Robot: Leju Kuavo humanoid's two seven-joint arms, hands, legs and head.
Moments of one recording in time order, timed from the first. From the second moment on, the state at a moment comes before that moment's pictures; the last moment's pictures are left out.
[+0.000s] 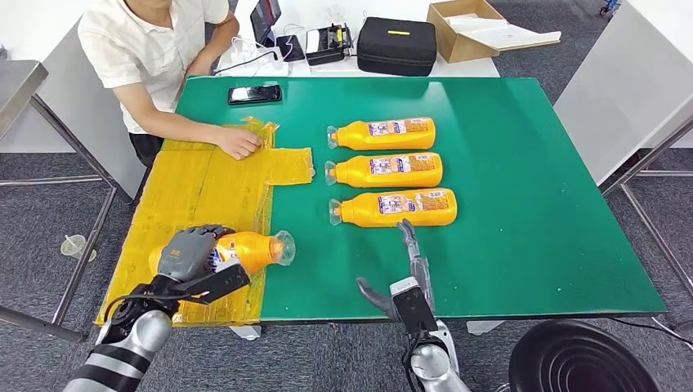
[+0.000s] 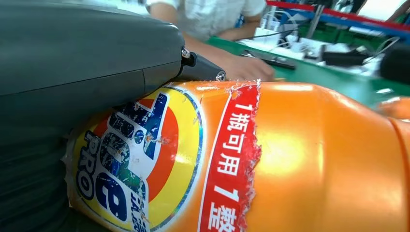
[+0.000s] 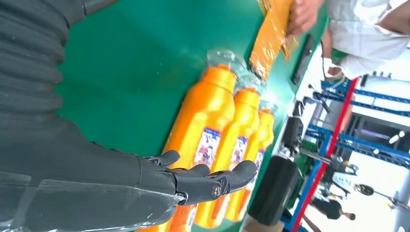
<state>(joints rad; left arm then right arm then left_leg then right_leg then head) -0.33 0.14 -0.41 -1.17 -0.81 0.10 -0.17 -0.01 0.10 0.33 -1.22 0.34 -0.23 -0.61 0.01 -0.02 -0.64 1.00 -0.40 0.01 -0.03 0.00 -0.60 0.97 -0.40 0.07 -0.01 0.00</state>
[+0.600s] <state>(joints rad) -0.66 0.07 -0.43 -0.59 -0.94 0.11 -0.11 -0.04 0.14 0.25 -1.17 0.27 -0.23 -0.65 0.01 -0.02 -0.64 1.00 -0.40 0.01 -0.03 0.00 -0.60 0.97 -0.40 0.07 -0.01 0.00</state>
